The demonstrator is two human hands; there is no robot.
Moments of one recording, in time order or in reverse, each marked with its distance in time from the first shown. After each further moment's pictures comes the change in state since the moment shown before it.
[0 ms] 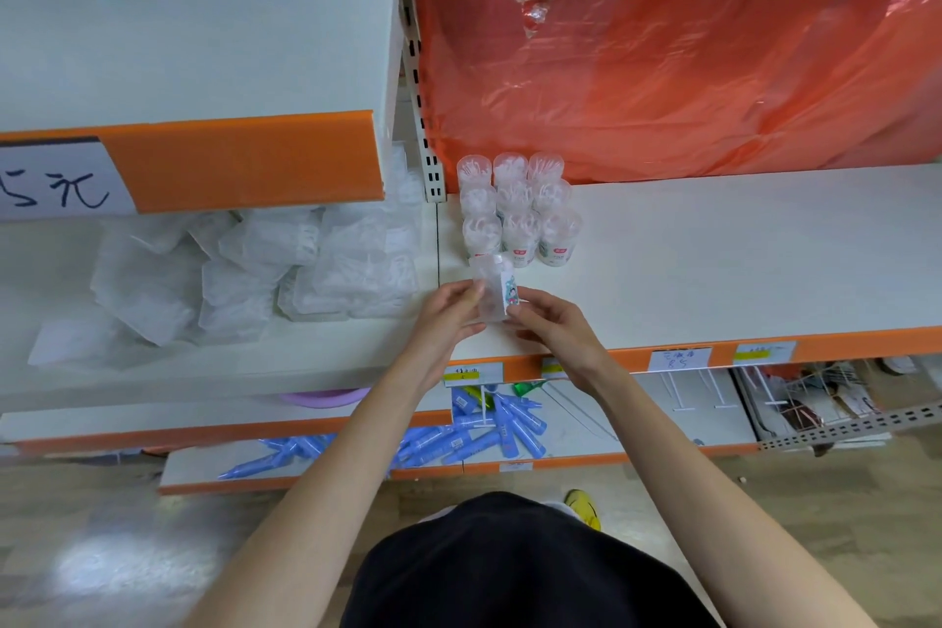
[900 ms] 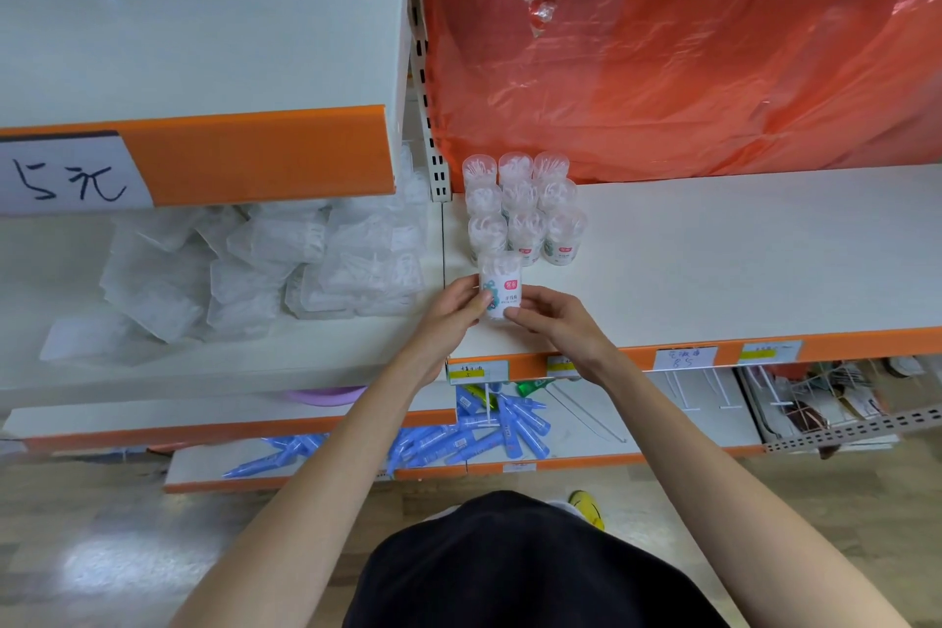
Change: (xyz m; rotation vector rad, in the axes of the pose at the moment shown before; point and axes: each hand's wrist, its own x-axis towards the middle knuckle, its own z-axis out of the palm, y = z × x) left_hand 0.002 -0.002 -0.008 0.225 -0.109 0.104; right_hand 0.007 -0.002 -0.004 -0.102 -0.079 -0.033
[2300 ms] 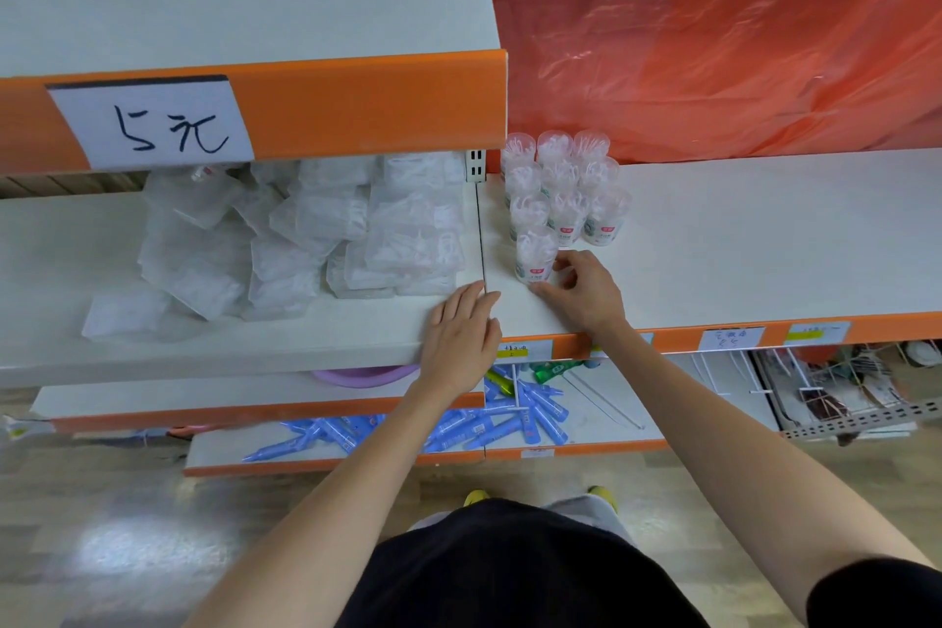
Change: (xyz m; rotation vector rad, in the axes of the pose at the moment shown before) left_hand -0.017 -0.068 -0.044 1.261 0.168 0.340; right_hand 0.047 0.027 0.019 -0.760 0.381 -0.153
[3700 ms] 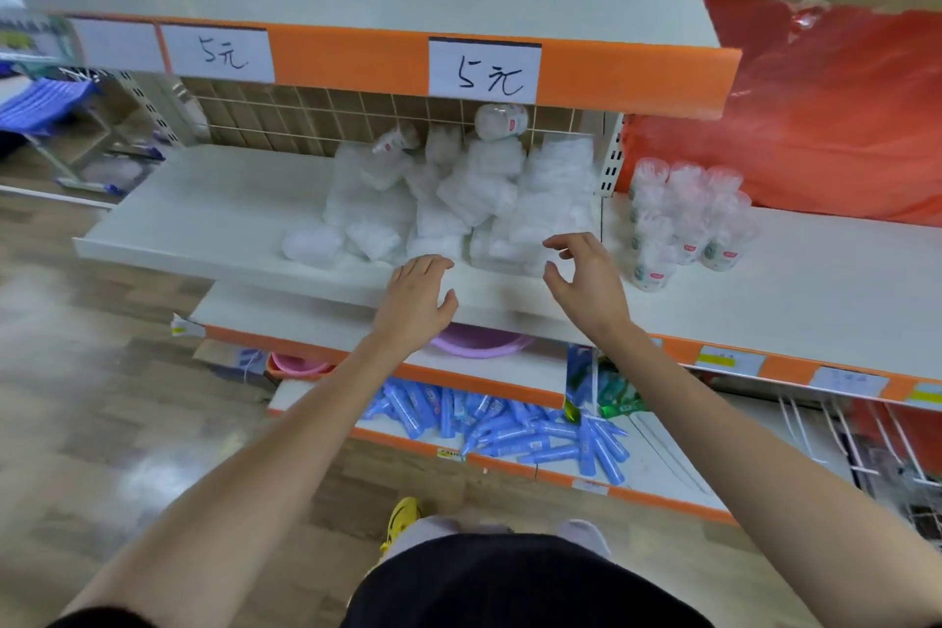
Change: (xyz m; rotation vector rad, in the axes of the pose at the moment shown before) left_hand -0.107 -0.134 -0.123 0.006 0.237 -0.161; right_hand -0.073 -0.158 0.051 0.098 -0.006 -0.443
